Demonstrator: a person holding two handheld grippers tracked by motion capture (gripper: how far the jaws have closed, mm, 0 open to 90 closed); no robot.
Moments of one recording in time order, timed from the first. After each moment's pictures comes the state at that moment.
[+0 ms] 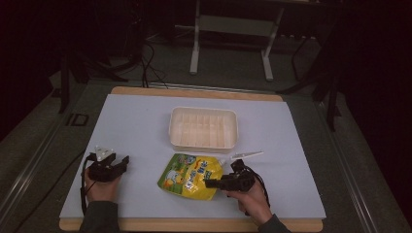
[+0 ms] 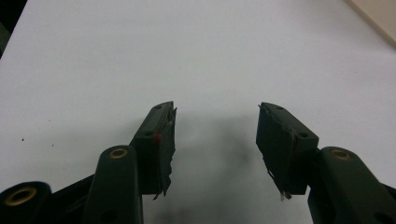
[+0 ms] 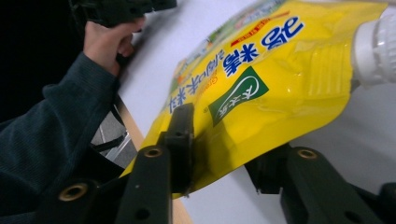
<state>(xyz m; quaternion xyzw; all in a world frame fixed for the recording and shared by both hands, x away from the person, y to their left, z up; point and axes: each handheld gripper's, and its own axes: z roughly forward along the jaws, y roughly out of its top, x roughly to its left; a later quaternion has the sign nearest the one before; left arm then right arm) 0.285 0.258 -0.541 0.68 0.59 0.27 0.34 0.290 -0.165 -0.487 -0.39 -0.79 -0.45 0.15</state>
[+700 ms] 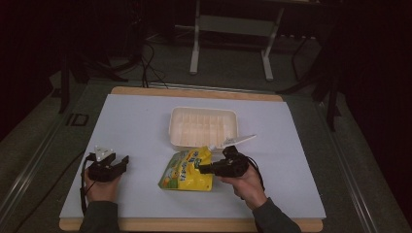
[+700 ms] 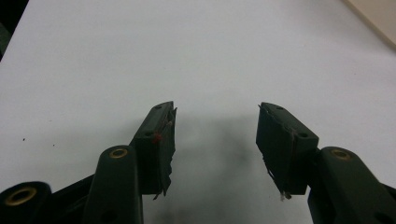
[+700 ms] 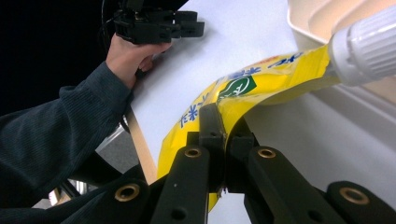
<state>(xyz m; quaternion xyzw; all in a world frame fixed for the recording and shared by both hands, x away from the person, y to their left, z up) 0.284 0.259 -0.541 0.68 0.59 0.27 0.34 0.310 -0.138 -0.443 -0.32 -0.82 -0.46 0.11</state>
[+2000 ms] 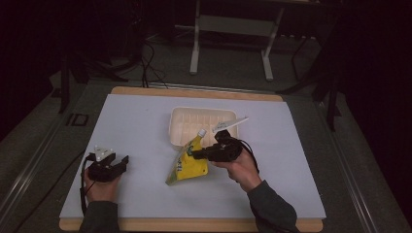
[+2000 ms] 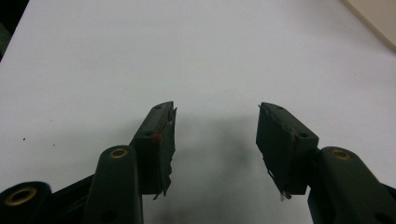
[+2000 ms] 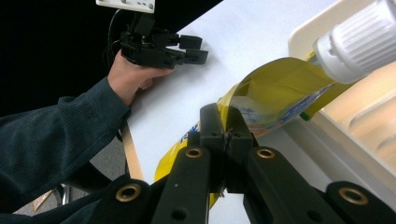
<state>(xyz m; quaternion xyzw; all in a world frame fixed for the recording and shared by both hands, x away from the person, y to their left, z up) 0.284 0.259 -0.541 0.68 0.59 0.27 0.35 0.335 -0.115 -0.410 -0.27 -0.84 -0.46 0.08</state>
